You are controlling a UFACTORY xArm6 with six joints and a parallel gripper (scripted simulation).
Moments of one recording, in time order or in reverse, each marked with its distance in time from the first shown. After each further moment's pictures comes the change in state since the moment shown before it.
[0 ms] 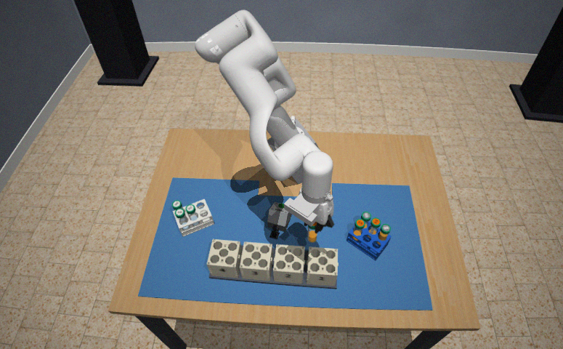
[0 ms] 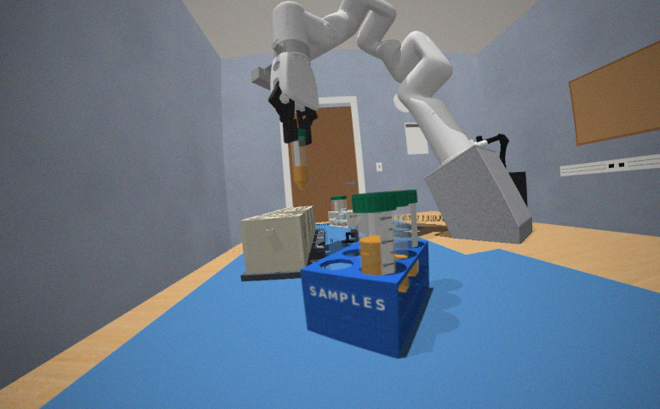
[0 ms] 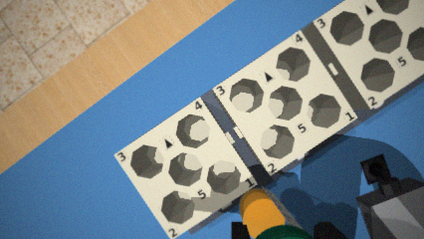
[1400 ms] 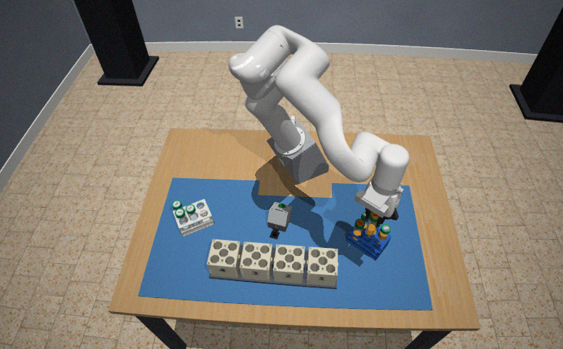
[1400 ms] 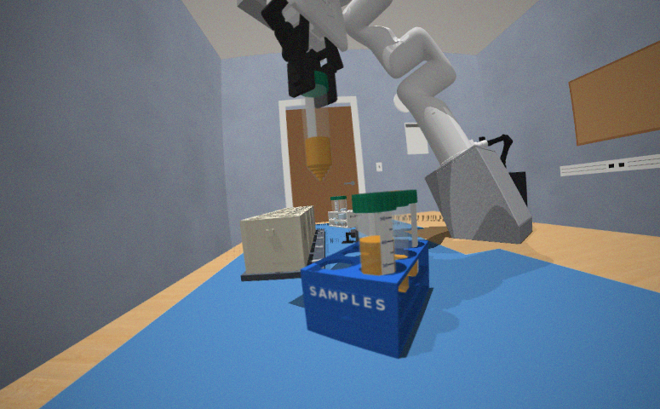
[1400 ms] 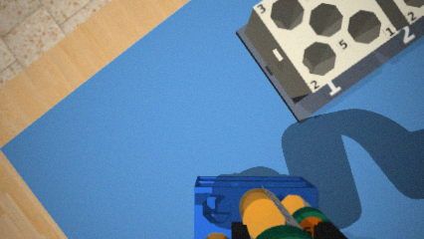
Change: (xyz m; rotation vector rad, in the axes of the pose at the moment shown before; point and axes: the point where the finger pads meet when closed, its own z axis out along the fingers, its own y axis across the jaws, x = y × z) arm -0.138 -0.133 0.003 -0.006 0.012 0.024
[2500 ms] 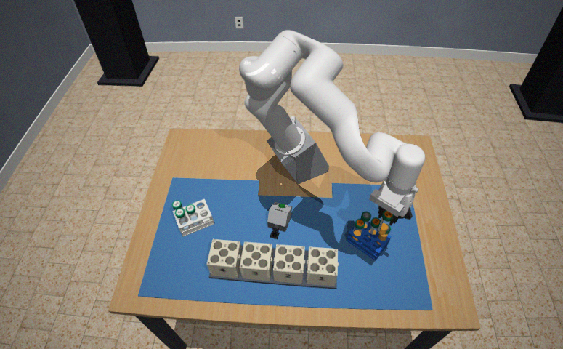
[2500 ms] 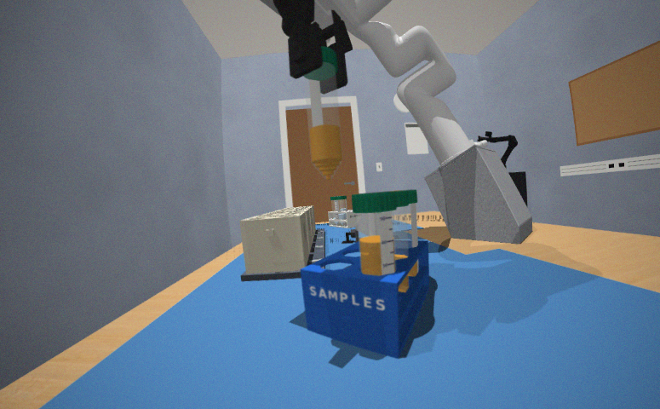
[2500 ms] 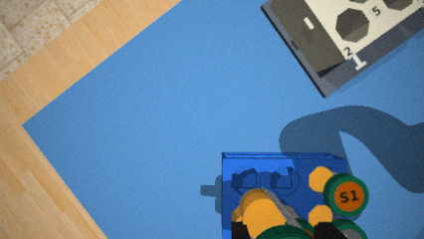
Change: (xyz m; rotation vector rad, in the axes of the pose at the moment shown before) arm -0.030 -0.030 0.002 -0.001 0.001 0.001
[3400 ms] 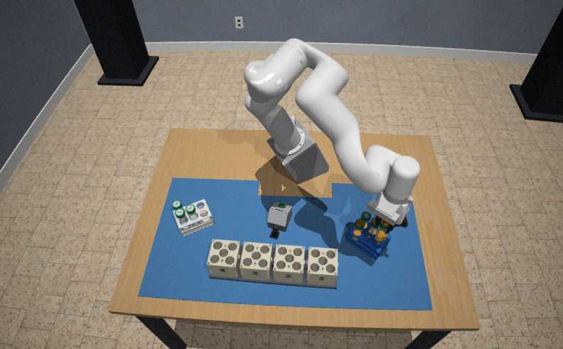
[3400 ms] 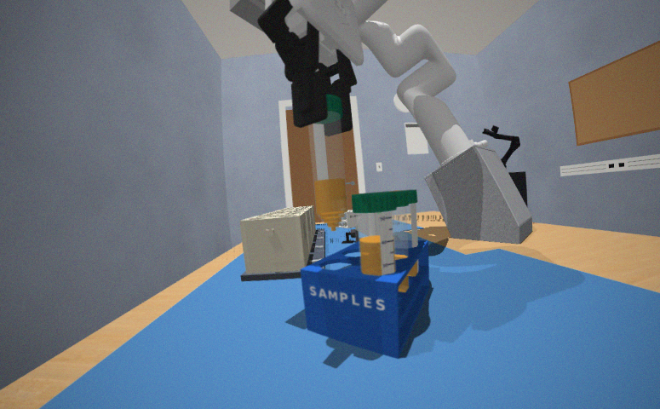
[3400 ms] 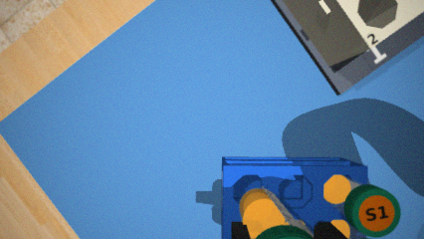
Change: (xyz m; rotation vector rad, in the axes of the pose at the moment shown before) arm 0.000 0.001 0.046 -0.002 0.000 0.000
